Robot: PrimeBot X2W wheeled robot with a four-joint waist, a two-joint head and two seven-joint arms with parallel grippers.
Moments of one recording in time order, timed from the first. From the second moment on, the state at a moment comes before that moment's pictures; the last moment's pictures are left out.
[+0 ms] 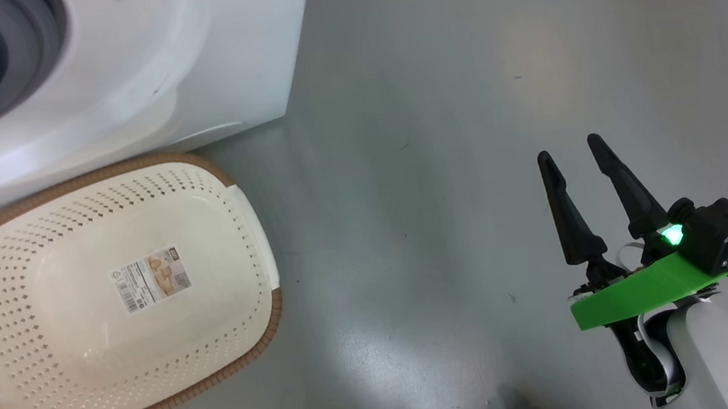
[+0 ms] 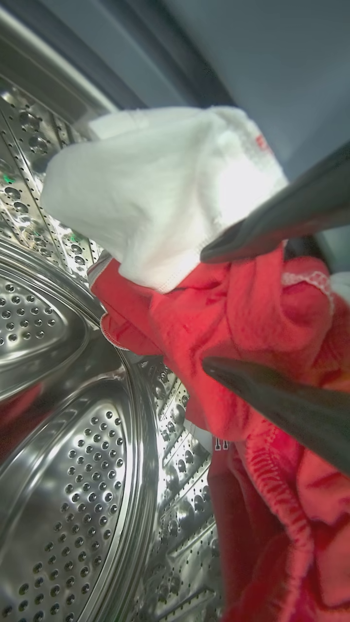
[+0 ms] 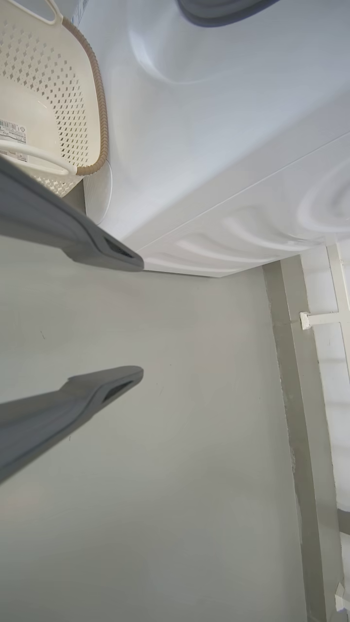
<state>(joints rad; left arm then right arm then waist) -1.21 0.43 -0.27 1.09 -0.25 -0.13 -0.26 -0.26 -0.06 0.09 0.17 0.37 0.12 -0.26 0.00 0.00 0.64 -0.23</state>
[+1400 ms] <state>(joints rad) -0.88 0.25 0.07 0.67 -0.32 -0.13 -0.26 -0.23 -0.08 0.05 0.18 0.37 0.12 -0.26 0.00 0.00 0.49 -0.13</state>
